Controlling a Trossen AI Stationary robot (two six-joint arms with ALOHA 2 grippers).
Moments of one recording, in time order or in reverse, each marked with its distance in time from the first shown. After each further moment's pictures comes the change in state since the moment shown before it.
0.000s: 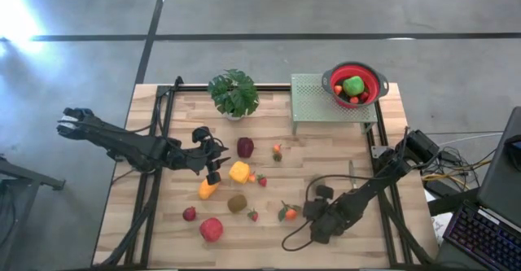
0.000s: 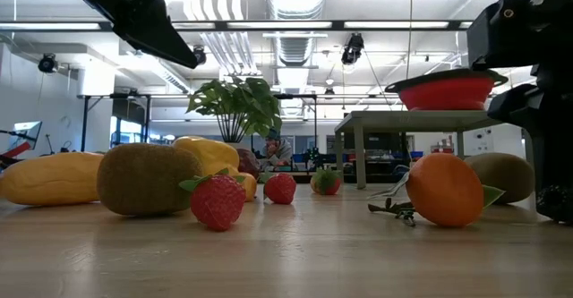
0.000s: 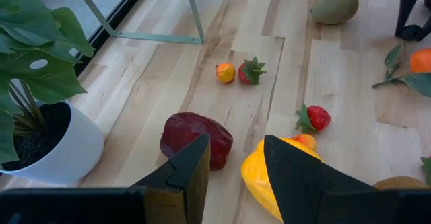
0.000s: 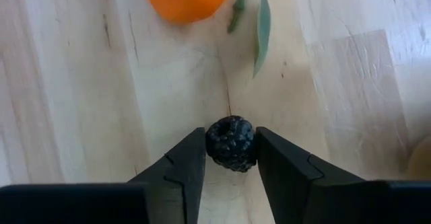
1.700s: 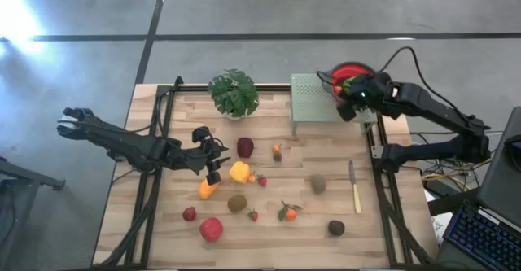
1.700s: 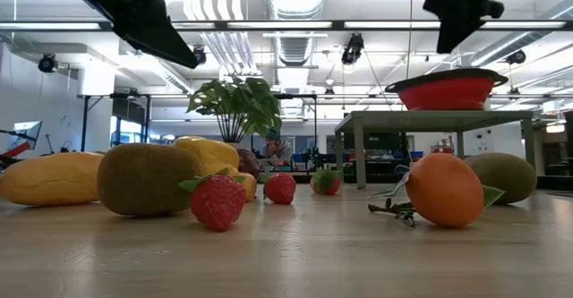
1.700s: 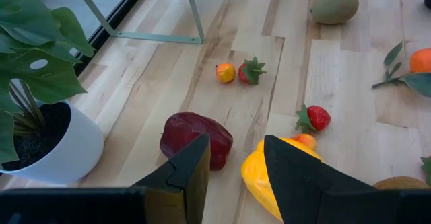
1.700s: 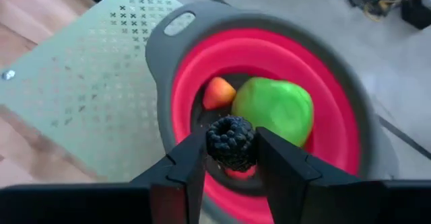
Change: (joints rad) left arm 0.000 0.000 0.000 0.000 0.000 0.000; right arm -1.118 -0.764 0.201 -0.619 0.289 -0.587
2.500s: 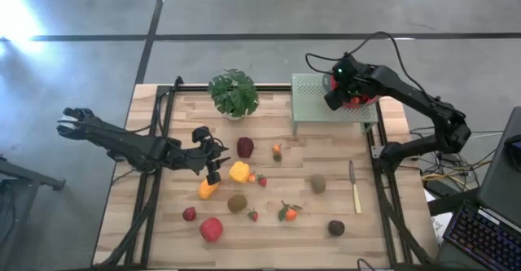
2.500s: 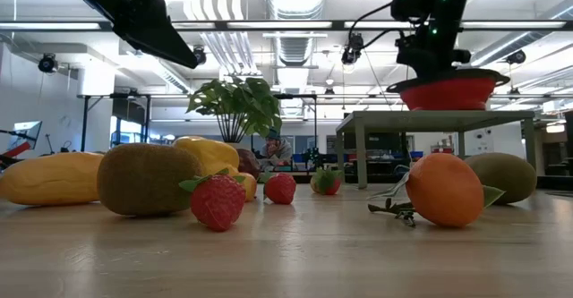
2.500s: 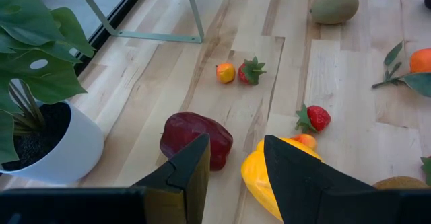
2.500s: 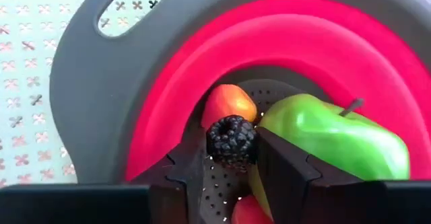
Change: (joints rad) left arm 0.000 0.000 0.000 0.000 0.000 0.000; right arm -0.306 0.279 0.003 0.125 -0.232 -0.167
